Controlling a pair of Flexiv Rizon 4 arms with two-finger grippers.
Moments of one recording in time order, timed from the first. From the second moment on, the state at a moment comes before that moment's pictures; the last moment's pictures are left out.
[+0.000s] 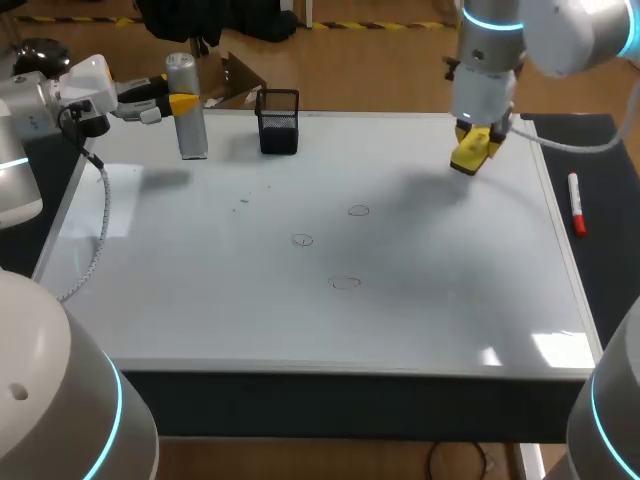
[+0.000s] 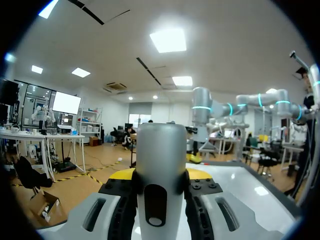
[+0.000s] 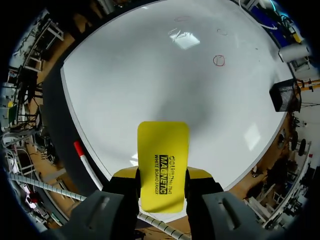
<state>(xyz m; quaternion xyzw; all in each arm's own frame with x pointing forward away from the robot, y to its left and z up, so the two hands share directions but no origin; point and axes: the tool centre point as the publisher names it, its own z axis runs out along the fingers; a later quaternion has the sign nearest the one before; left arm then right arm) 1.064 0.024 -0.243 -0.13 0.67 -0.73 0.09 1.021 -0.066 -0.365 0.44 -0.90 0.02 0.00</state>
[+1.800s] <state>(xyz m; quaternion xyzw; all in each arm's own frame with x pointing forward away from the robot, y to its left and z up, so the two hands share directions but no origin) 0.929 -0.119 -0.234 0.00 0.64 -0.77 -0.02 0.999 -0.079 -0.362 0.44 -0.90 0.02 -0.04</state>
